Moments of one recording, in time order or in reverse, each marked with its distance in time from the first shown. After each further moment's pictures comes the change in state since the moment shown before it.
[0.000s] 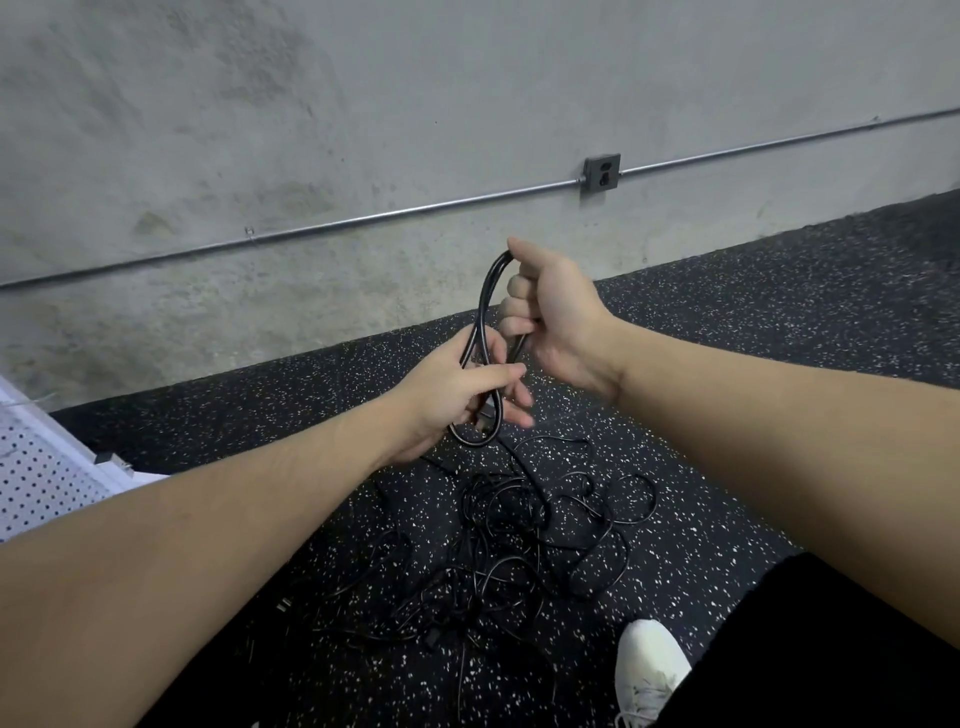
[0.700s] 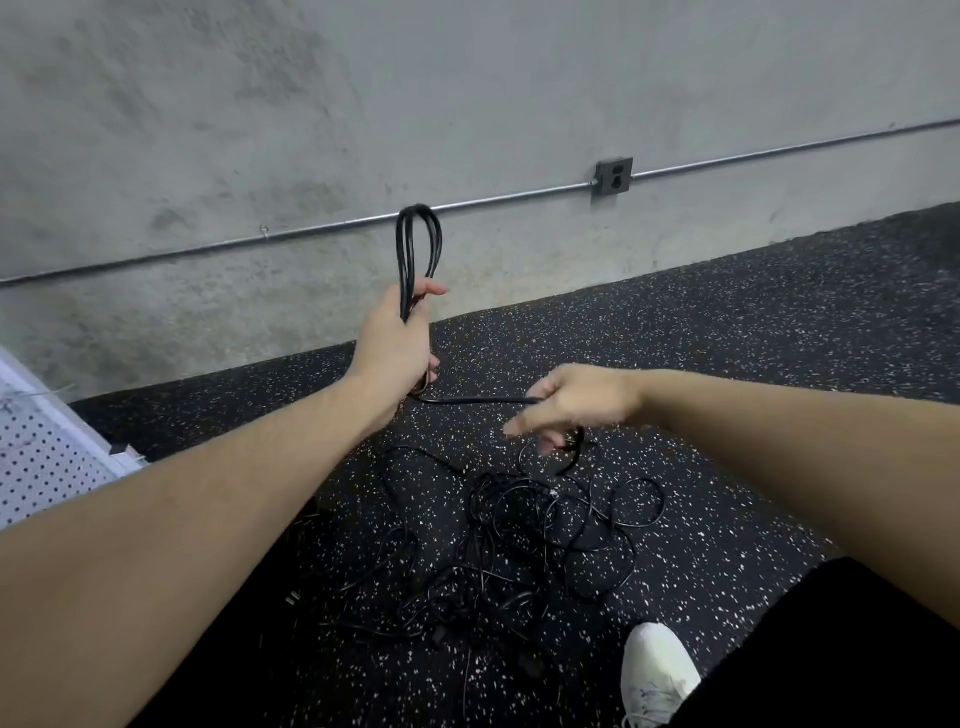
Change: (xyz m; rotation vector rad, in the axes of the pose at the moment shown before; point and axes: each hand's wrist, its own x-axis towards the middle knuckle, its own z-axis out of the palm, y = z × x) left_hand 0.004 0.010 -0.042 0.218 0.633 0.090; right_hand -0.013 0.022 -0.068 -1.394 -0.623 0.243
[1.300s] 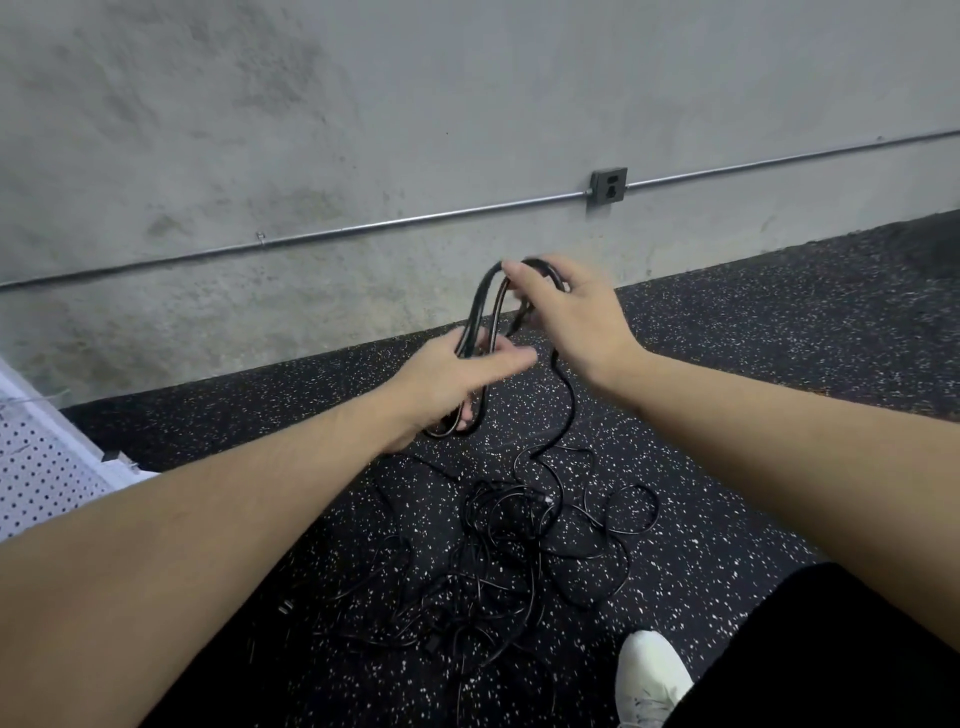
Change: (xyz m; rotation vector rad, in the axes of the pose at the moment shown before) left_hand -0.026 0.009 0.017 0.085 -0.514 0.033; right_hand 0.008 -0.046 -0.019 0.551 0.927 -0.347
